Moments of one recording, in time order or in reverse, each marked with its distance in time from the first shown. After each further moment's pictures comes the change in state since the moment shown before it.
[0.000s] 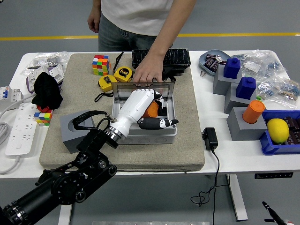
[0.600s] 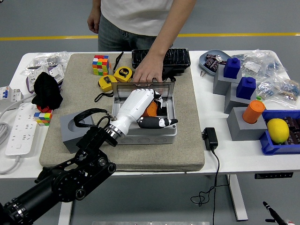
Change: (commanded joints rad) left arm -0.012 0.000 -0.006 0.028 0.009 -0.051 0.015; right arm -0.001 -0.003 0.000 0.000 -0.003 0.001 -0.001
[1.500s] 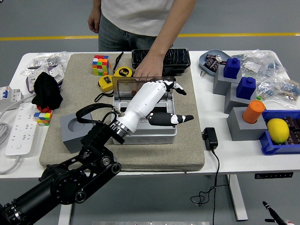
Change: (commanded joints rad) left arm 0.004 0.000 -0.002 -0.212 -0.006 -0.026 -0.003; right arm 0.001 0.002 0.003 0.000 0.006 0.000 0.002
